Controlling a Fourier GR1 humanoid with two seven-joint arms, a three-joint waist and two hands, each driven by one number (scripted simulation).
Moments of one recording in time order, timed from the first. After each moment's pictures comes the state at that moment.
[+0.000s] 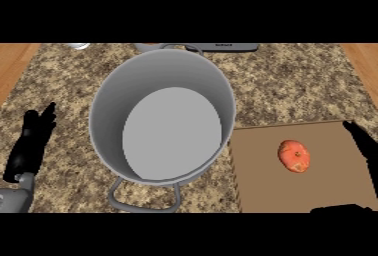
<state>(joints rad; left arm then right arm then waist) -0.11 0.49 -0.07 -1.40 0.04 0.24 0.35 0.04 -0.82 0.33 -2.19 0.38 -0.11 1.05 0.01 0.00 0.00</state>
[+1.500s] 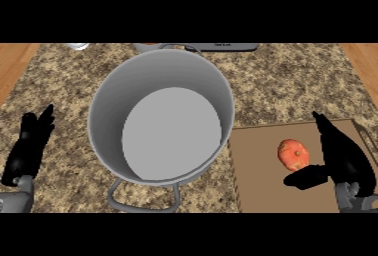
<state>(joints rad) -0.08 0.41 0.02 -1.43 -0.05 0.18 0.37 -0.12 -0.49 0.30 -1.82 0.55 0.08 1.03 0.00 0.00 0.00</state>
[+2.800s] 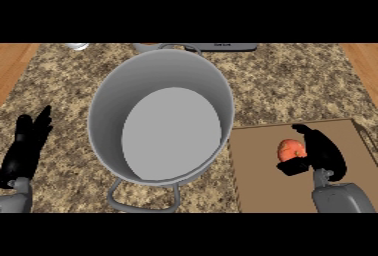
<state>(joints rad) -0.07 0.33 0.13 -1.47 -0.14 0.07 0.38 -0.14 -0.27 0.13 -1.50 0.69 0.13 0.82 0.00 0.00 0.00</state>
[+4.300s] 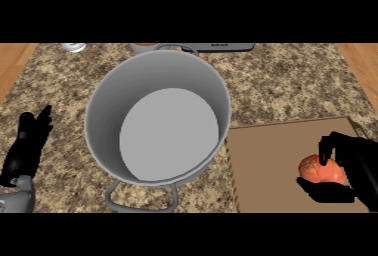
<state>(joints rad) -0.08 0.30 0.16 -1.47 -0.19 0.06 0.40 0.05 -0.52 0.17 -1.92 0.88 0.09 0.36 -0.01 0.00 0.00</state>
